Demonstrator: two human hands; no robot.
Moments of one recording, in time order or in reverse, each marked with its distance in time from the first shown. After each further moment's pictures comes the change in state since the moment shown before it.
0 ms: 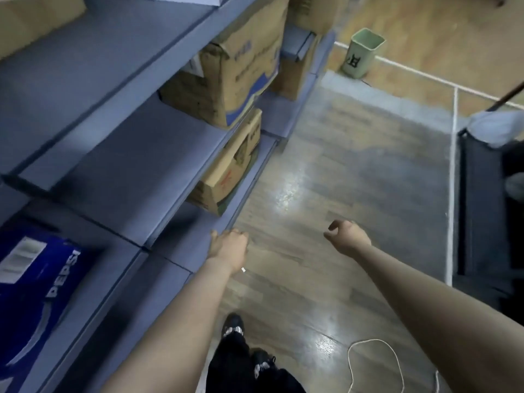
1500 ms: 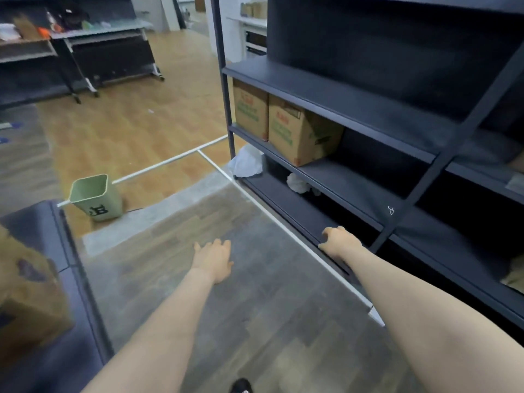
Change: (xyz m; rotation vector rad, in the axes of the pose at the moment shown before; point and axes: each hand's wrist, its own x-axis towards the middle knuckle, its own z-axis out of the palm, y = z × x) left_hand 0.419 0.542 -0.376 0.594 0.138 0.895; right_hand 0.235 0.373 -0.374 0.464 0.303 0.817
